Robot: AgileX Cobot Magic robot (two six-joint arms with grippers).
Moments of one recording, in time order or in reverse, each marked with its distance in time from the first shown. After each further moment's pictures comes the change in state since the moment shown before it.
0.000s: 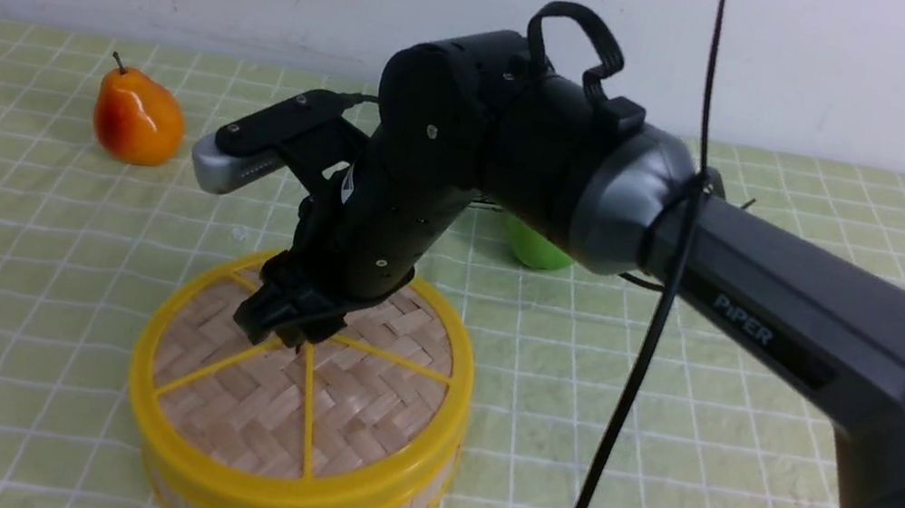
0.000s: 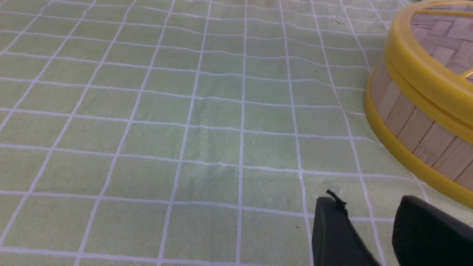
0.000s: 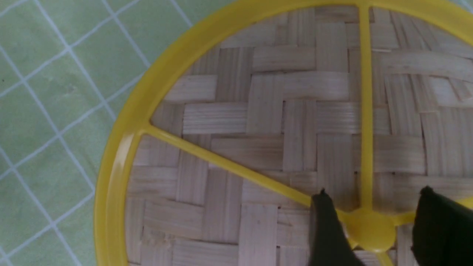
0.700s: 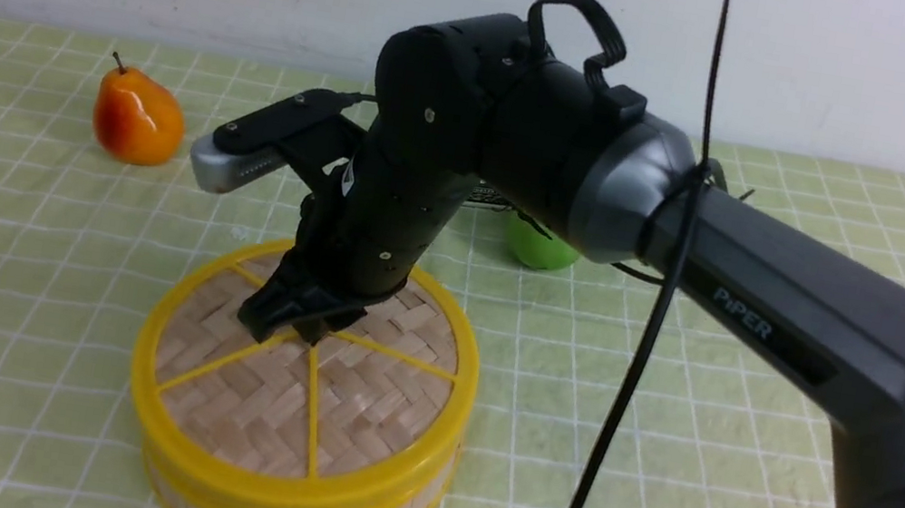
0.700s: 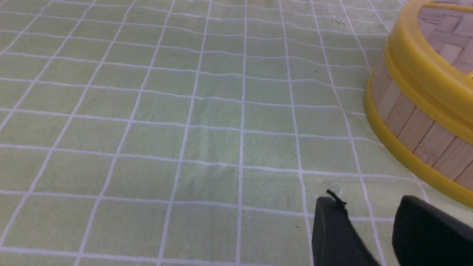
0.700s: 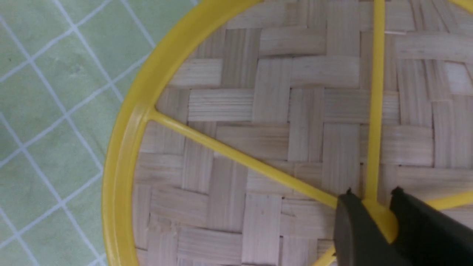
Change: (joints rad) right arm 0.001 -0.002 -0.064 -0.011 0.086 0.000; left arm 0.000 0.000 0.000 0.000 0.000 0.000
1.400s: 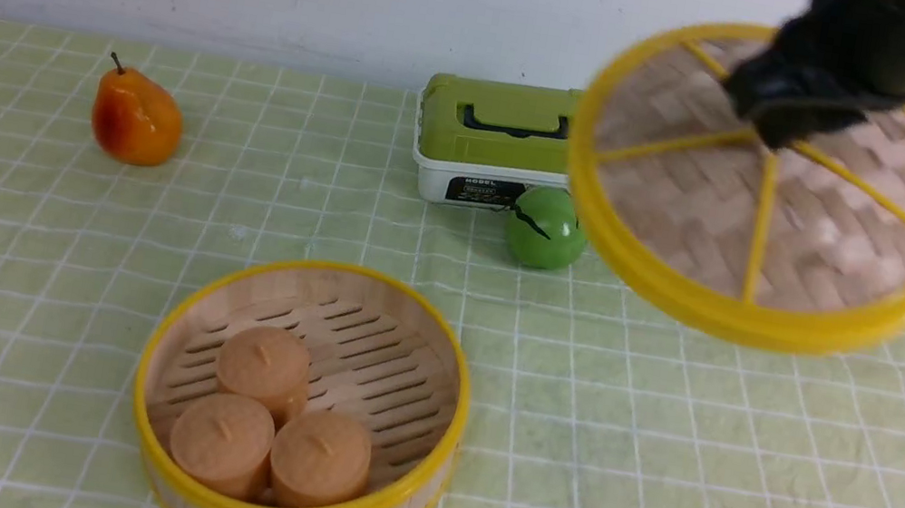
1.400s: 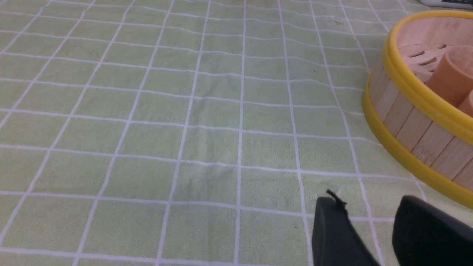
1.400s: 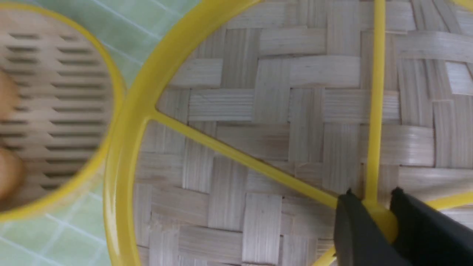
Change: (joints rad) right arm -0.418 -0.570 0.347 -0.207 0.118 0.069; left arm 0.000 0.000 0.000 0.000 0.000 0.000
